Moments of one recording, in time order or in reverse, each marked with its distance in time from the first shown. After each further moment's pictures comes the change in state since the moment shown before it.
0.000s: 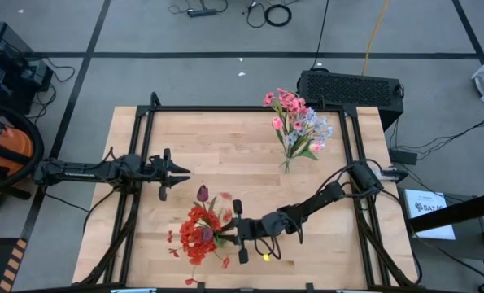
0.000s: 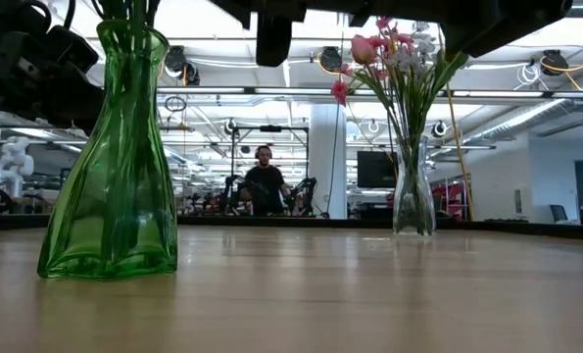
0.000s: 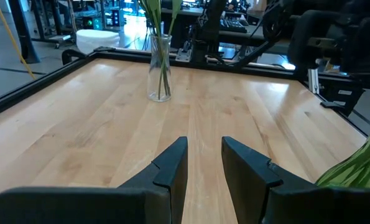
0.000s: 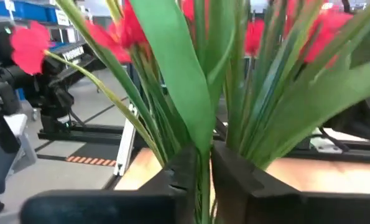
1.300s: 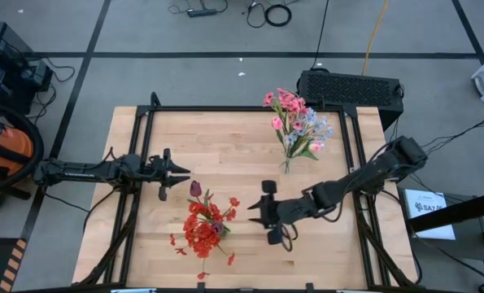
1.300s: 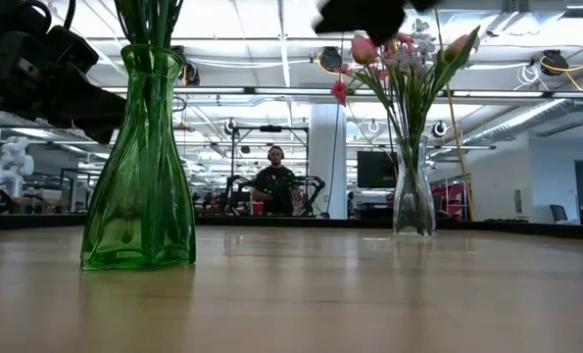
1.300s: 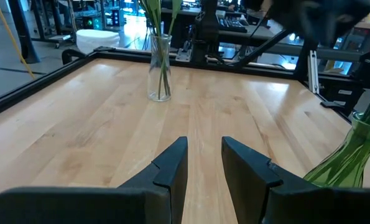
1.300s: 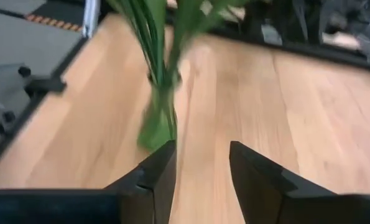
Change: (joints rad) left arm 0.000 0.000 0.000 -0.001 0.000 0.000; right arm -0.006 -0.494 -0.065 -1.037 0.057 0.049
